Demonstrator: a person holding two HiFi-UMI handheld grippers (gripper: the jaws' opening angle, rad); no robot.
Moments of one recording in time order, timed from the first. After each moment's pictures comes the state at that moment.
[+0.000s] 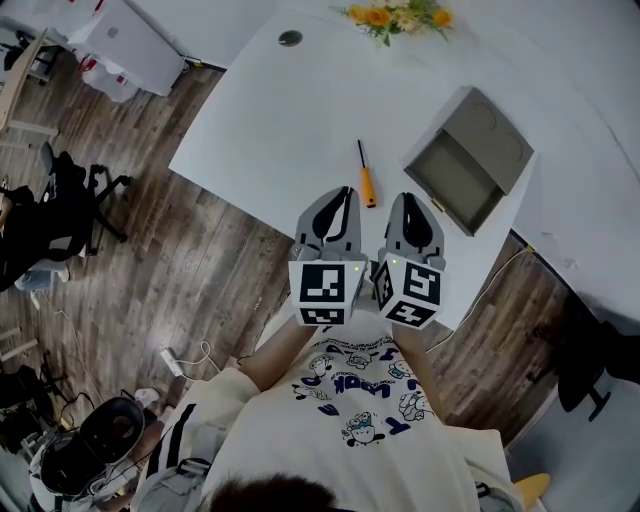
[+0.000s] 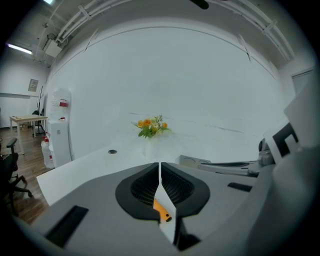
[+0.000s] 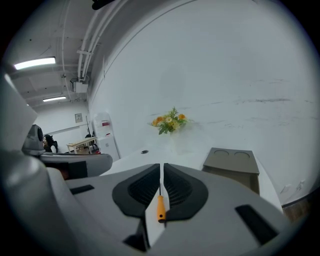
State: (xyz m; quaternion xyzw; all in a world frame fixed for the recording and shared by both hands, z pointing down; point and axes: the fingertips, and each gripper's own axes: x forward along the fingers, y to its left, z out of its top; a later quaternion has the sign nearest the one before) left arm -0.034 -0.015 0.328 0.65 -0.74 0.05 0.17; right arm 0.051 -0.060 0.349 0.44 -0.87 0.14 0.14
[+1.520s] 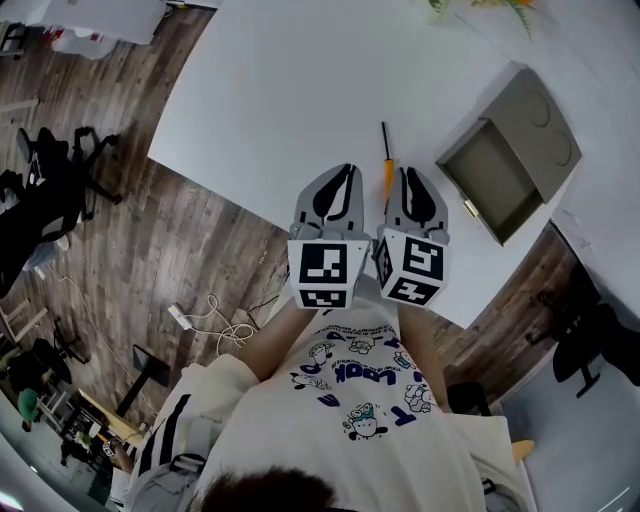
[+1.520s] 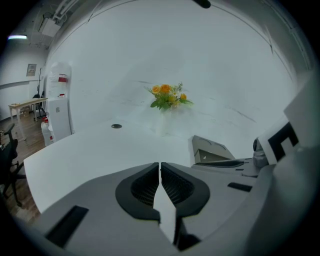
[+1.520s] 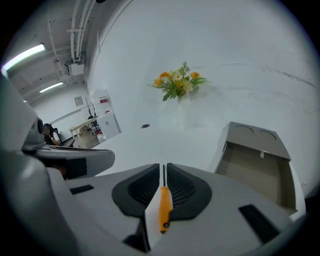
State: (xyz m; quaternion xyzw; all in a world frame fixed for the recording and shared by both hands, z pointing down) left arm -0.094 -0.061 0.423 0.63 -0.72 0.10 0.28; right arm -0.021 -0.101 0.447 0.40 -0.86 0.20 0.26
